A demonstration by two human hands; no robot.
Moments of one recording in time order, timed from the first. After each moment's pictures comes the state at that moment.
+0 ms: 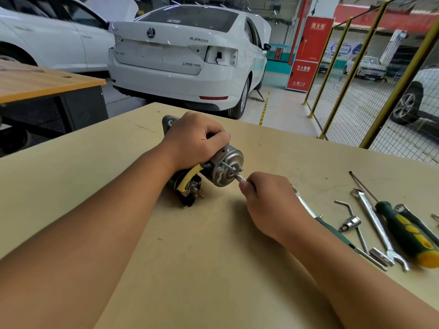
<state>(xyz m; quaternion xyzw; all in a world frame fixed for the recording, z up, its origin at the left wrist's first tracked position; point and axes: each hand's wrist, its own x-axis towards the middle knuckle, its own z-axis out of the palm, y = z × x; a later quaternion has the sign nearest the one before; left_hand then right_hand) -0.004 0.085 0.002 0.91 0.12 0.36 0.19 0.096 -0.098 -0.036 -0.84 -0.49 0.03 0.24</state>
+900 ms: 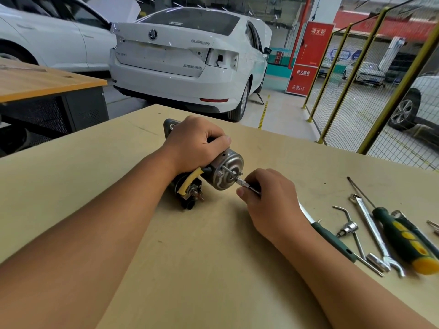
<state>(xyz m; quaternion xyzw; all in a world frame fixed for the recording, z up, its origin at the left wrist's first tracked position) -0.004 0.088 0.000 0.90 0.12 0.36 0.19 0.099 -0.094 -0.041 -0.80 -0.50 -0.02 0.32</state>
